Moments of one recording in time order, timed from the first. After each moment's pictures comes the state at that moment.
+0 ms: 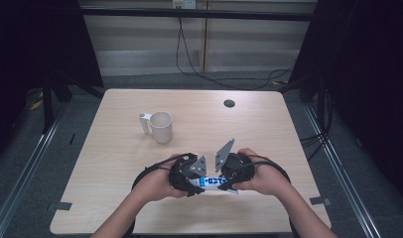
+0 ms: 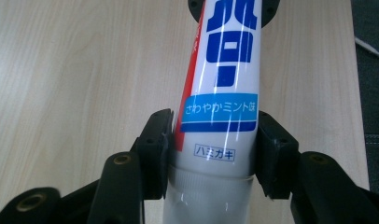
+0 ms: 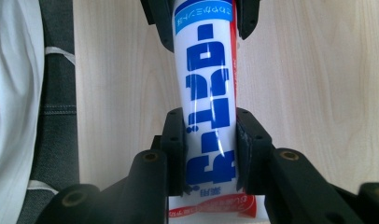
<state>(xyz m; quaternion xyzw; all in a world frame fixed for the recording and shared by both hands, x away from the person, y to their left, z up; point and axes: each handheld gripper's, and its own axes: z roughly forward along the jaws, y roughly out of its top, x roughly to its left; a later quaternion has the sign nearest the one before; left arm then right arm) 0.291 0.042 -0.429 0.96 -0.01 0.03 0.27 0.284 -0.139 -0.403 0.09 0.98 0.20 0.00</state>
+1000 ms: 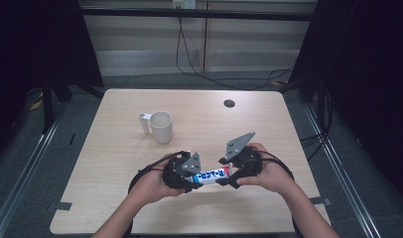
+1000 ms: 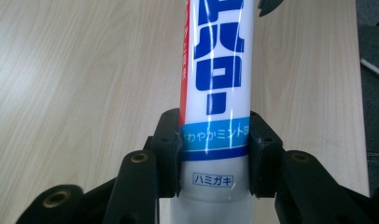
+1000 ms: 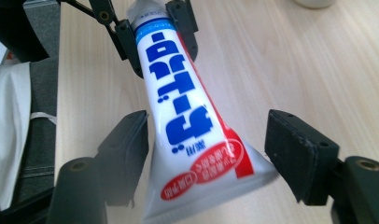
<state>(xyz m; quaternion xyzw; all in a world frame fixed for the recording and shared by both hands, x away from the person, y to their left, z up) 0.290 0.058 -0.420 0.95 0.03 0.05 0.30 0.293 -0.165 -0.403 0.14 0.93 0.33 0.04</state>
